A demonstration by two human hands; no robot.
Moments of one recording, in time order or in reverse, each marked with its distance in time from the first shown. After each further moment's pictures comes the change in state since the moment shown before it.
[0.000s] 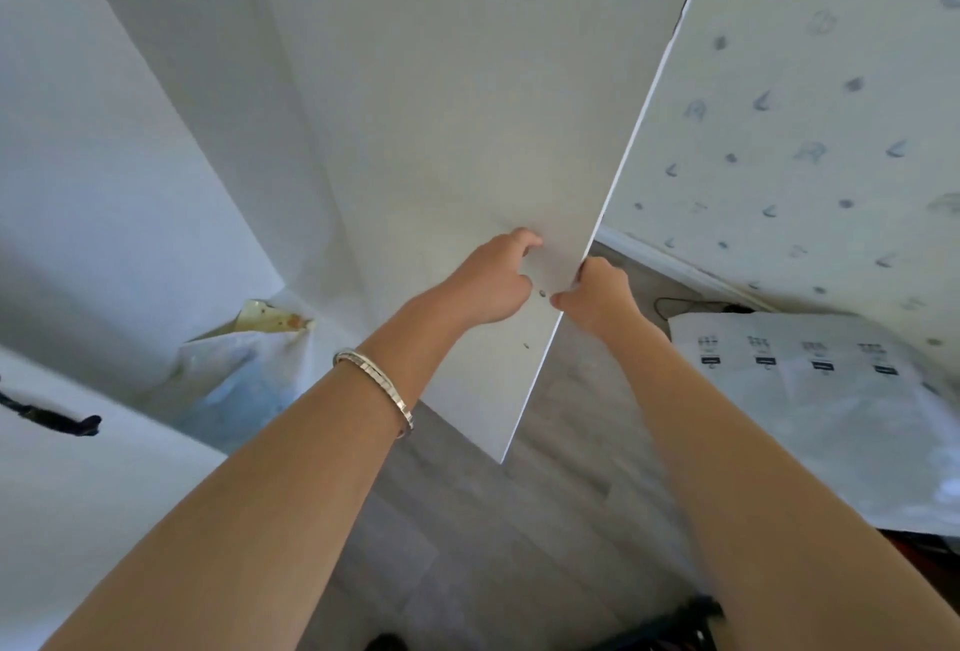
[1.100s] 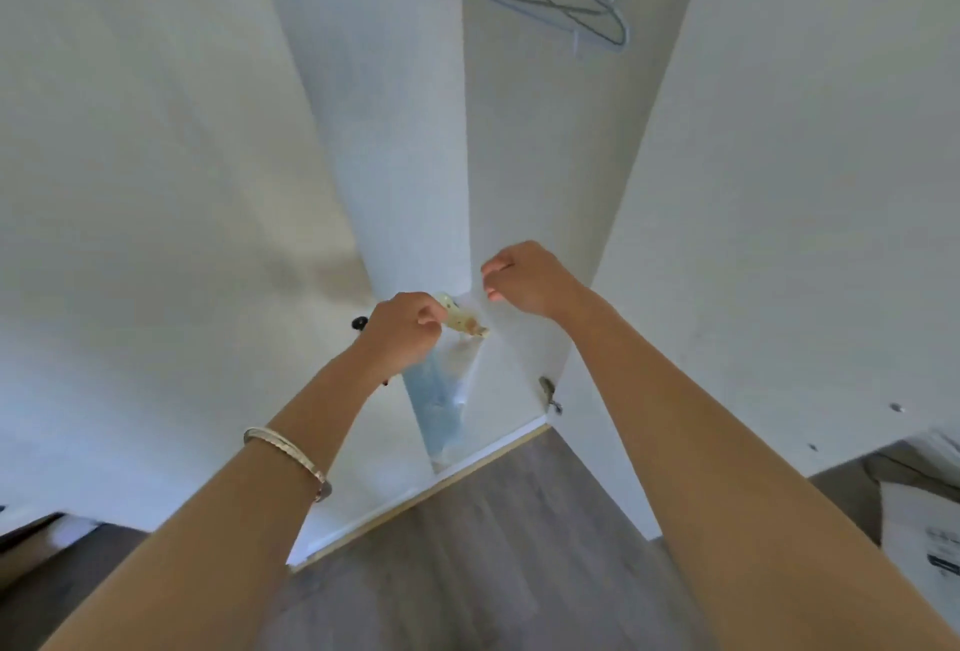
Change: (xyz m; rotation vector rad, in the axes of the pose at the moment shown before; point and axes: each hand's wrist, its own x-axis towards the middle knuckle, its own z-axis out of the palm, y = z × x) left_hand -0.165 -0.253 -0.164 -0.105 0.503 -0.501; right_hand -0.041 -0.305 0.174 0.021 -0.472 -0.454
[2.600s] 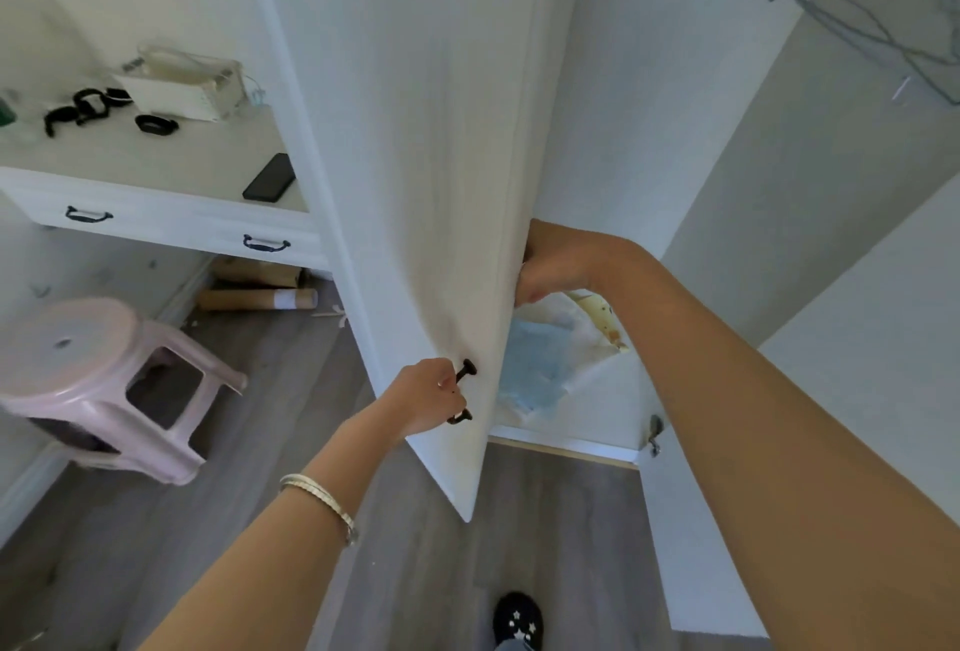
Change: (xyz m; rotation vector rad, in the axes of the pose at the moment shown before) left_hand -0.216 -0.098 0.070 -0.336 0.176 -0.586; right_hand -0.121 -0.087 0.081 -0.386 -0.883 -0.581
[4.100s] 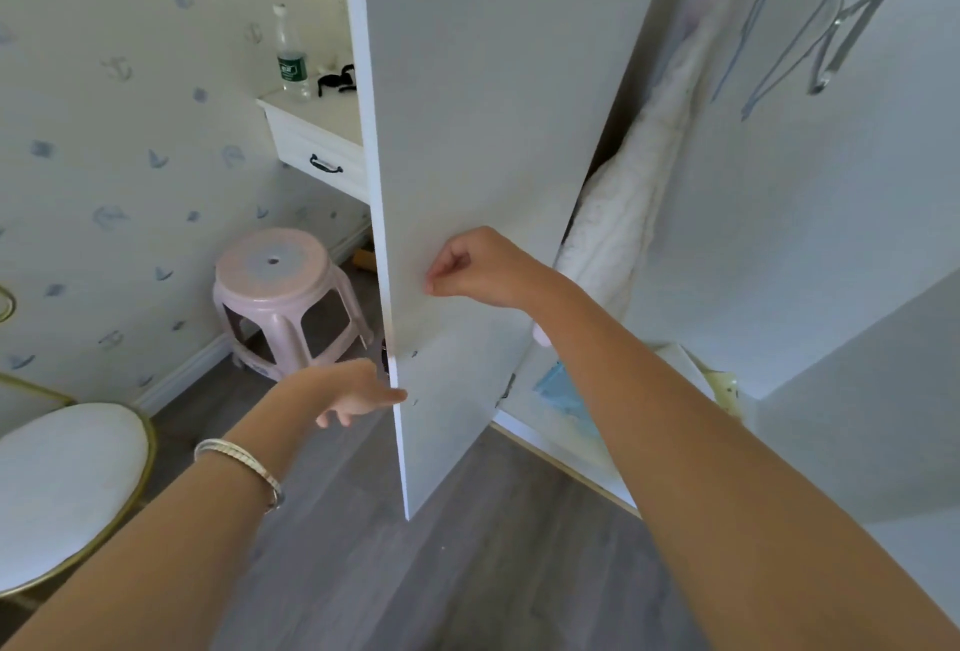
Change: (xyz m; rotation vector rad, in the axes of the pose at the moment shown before) left_hand -0.123 -0.230 -0.192 0.147 -0.060 -0.443; right_hand 0.120 -0.232 0.211 -0.045 0.035 -0.322
